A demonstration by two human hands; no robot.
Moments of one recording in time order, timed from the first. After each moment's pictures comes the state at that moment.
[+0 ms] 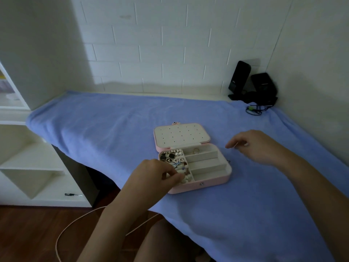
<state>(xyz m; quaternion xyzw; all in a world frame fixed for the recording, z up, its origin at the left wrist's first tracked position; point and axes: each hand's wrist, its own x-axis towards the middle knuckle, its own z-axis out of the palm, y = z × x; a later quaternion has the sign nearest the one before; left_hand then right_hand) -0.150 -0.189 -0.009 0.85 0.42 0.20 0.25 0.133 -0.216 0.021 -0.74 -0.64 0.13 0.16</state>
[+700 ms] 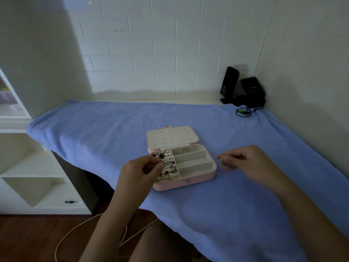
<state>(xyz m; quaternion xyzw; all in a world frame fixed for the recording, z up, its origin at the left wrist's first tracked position) -0.144 -0.210 -0.014 0.73 0.47 0.39 0.31 0.127 -0.268 -0.006 -0.65 -0.59 0.26 0.41</state>
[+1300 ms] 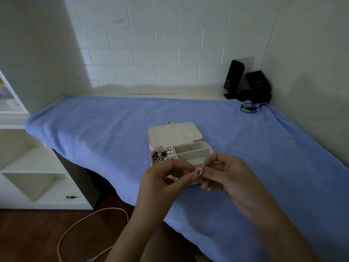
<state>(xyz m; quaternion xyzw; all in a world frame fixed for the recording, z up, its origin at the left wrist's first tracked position) -0.116 -0.237 -0.015 0.70 0.33 0.47 0.42 0.040 -0.285 0.008 -0.52 -0.41 0.49 0.56</state>
